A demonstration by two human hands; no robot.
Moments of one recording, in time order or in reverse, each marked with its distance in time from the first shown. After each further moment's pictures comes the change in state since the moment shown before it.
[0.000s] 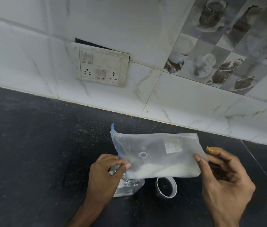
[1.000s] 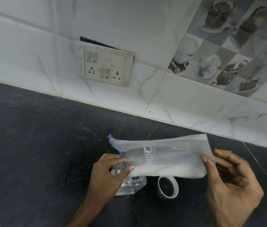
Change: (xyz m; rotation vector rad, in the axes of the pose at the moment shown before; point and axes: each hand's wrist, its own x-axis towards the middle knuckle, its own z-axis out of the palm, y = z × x) left_hand -0.001 -0.009 -0.003 -0.027 -0.047 -0.001; right_hand -0.003 -0.001 0.005 0.038 0.050 -0.012
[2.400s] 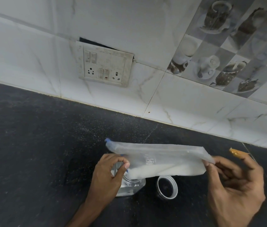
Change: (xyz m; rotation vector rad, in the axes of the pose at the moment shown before) left_hand 0.001 -0.001 0.005 0.038 -0.023 0.063; right_hand -0.003 0.000 -0.009 0.028 -0.017 0.000
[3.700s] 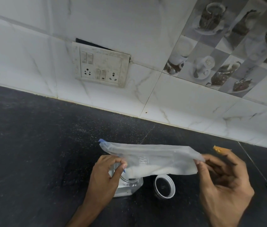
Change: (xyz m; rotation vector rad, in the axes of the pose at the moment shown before) left_hand -0.002 -0.004 0.002 -0.017 0.004 -0.007; right_hand 0.001 -0.003 0.003 -0.054 -0.043 -0.032
